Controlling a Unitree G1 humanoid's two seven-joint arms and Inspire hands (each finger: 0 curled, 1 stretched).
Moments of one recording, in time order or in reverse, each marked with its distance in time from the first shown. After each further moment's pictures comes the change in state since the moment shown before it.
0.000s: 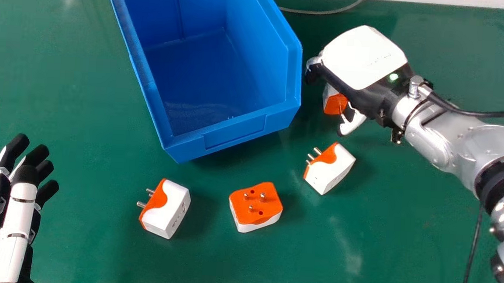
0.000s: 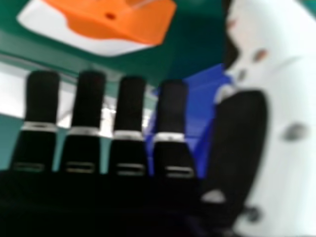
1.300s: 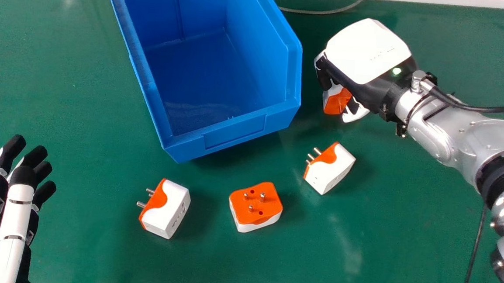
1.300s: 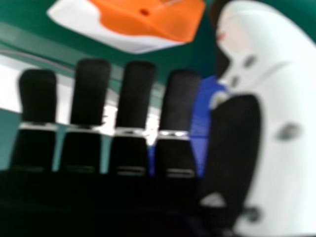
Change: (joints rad) left arm 0.001 -0.001 0.011 0.003 0.000 -0.001 -0.020; right arm -0.024 0.000 -0.011 0.017 0.034 0.021 0.041
